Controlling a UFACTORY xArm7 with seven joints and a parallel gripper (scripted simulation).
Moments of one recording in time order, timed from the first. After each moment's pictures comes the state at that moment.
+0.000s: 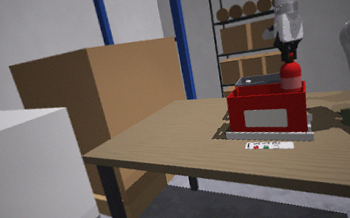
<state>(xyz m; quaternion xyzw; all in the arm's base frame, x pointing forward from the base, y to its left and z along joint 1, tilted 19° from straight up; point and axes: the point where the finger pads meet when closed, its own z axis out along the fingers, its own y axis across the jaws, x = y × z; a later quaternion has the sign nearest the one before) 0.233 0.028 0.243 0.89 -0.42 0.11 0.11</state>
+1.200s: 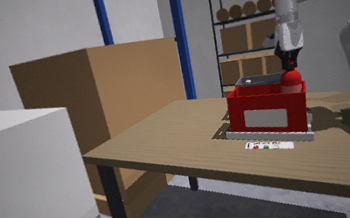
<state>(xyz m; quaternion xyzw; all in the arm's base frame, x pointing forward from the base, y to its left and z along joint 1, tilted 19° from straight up) 0.236 0.019 0.213 0.89 -0.42 0.11 0.11</state>
